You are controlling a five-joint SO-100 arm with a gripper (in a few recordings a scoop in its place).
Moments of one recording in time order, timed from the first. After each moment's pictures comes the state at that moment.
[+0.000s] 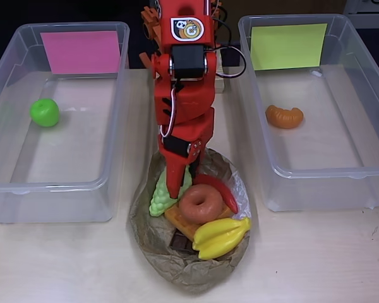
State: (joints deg) arm -4.7 83.8 111.4 52.7 28.1
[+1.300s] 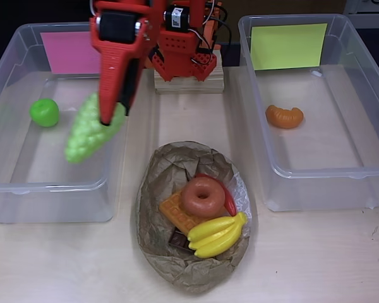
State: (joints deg) arm 14.5 110.8 94.5 71.8 -6.6
